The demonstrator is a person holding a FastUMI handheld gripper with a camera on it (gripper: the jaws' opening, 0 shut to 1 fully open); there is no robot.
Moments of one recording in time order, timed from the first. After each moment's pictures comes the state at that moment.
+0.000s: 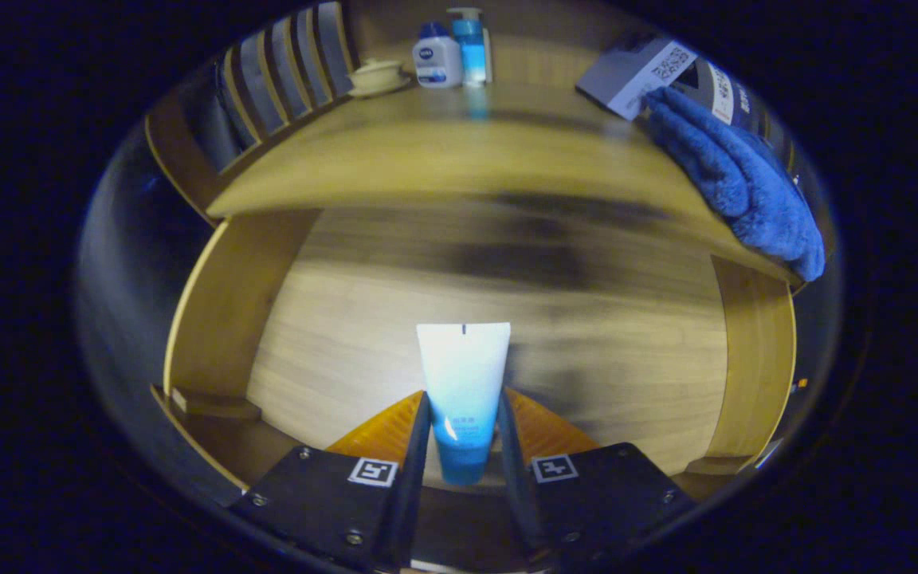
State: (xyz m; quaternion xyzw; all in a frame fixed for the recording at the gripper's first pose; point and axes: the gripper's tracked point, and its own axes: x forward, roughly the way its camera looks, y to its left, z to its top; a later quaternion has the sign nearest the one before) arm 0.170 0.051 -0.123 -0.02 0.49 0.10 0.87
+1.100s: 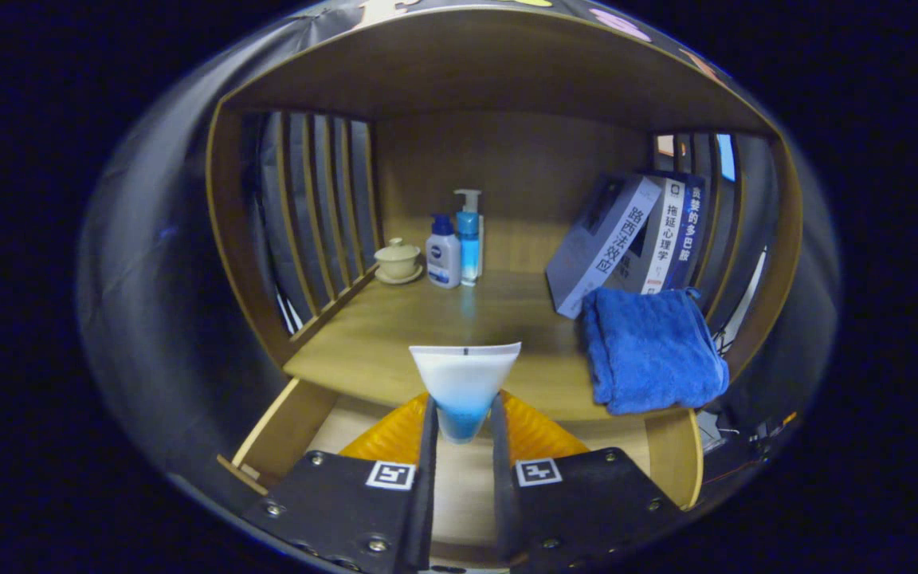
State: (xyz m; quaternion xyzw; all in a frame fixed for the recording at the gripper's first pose) arm 0.233 0.037 0.048 -0.01 0.22 0.08 0.97
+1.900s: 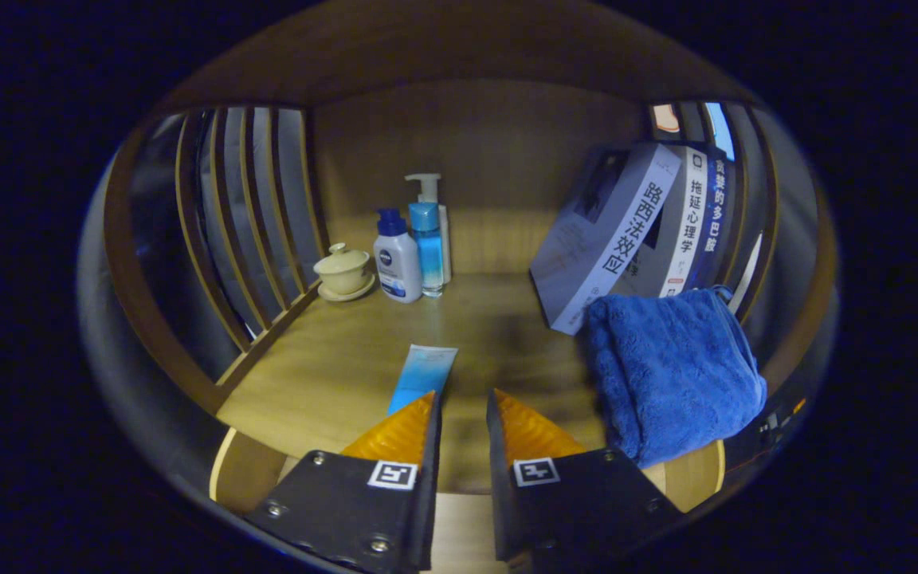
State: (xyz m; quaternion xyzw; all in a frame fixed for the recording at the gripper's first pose) arm 0.320 0.032 0.015 0.00 0.23 0.03 0.97
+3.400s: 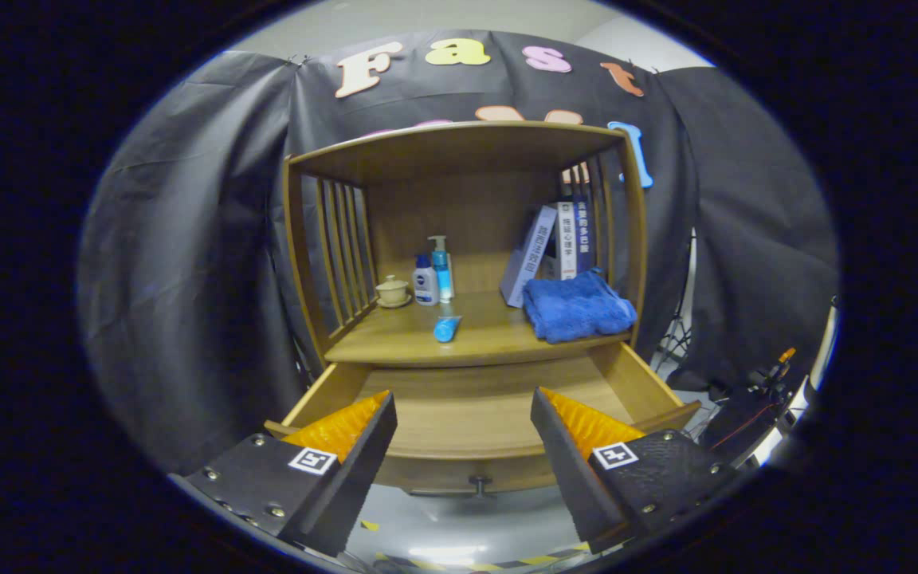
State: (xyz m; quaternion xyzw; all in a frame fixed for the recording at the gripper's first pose) arm 0.021 0.006 0.030 0.05 0.10 0.00 0.99
